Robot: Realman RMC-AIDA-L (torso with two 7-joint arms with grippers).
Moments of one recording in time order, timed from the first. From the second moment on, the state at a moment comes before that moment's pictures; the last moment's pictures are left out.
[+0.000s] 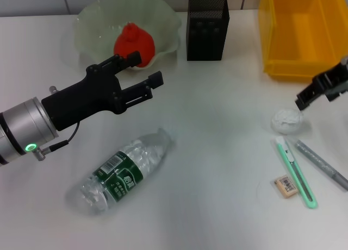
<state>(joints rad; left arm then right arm) -0.46 -2.07 1.04 0.35 1.30 1.46 -1.03 0.79 2.07 -1.06 -1.31 -2.84 -1.82 2.83</state>
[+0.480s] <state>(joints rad) -0.48 -2.07 1.04 0.35 1.30 1.44 -1.03 0.83 2.08 -1.08 -1.08 -2.89 -1.64 2.81</state>
